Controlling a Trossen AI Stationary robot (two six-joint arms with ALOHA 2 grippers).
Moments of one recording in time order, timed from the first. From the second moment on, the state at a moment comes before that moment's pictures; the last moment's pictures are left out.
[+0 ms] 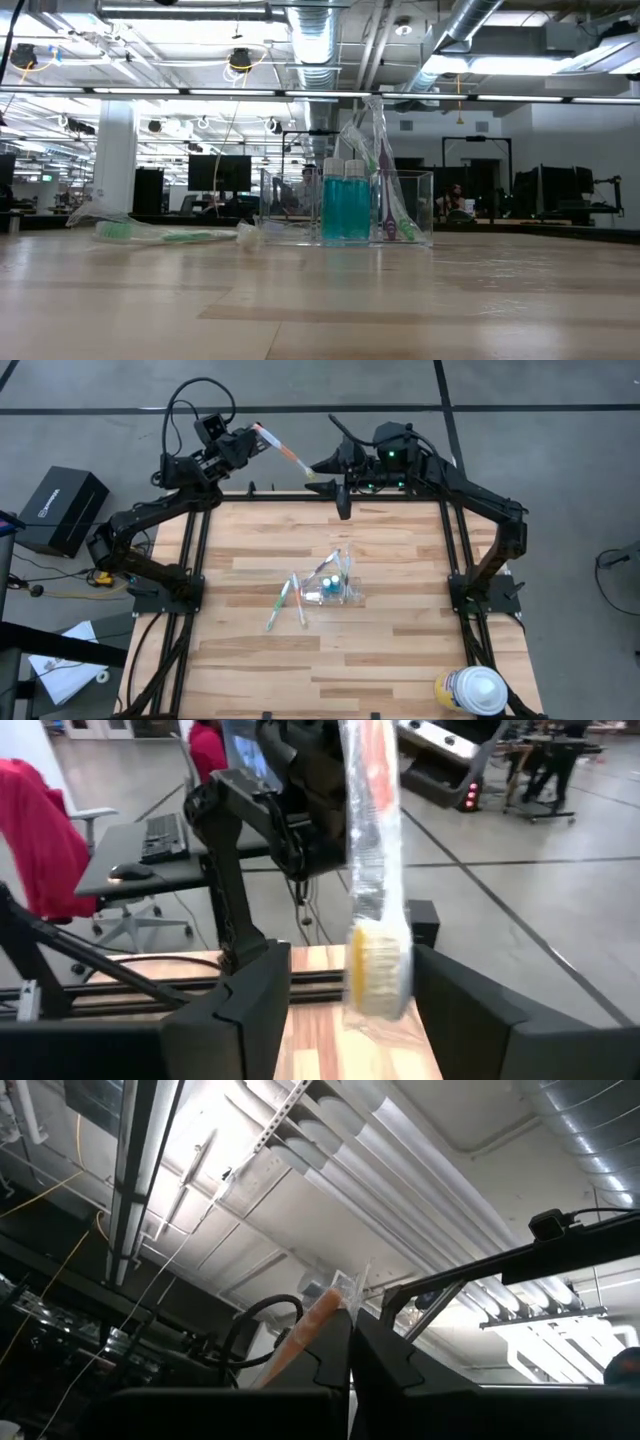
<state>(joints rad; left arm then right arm) 0.59 1.36 1.22 1.22 0.48 -1.18 -0.28 1.68 2.01 -0.50 -0.19 -0.05</state>
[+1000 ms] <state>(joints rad) 0.59 1.36 1.22 1.21 0.51 -1.17 -0.29 1.70 2.01 -0.41 -0.19 -0.08</state>
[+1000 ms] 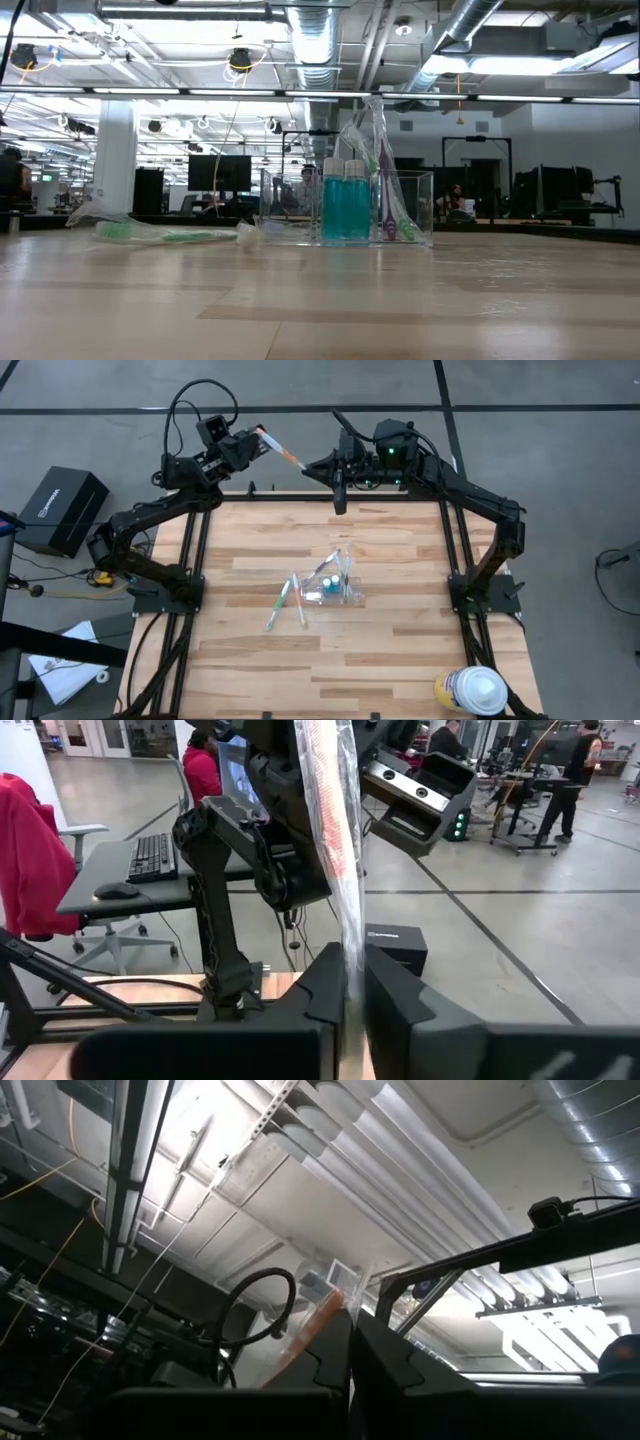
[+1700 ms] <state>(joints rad) 0.79 1.36 1.22 1.19 0.67 -1.17 -0.41 1.64 2.01 -0.61 -0.14 -0.19</state>
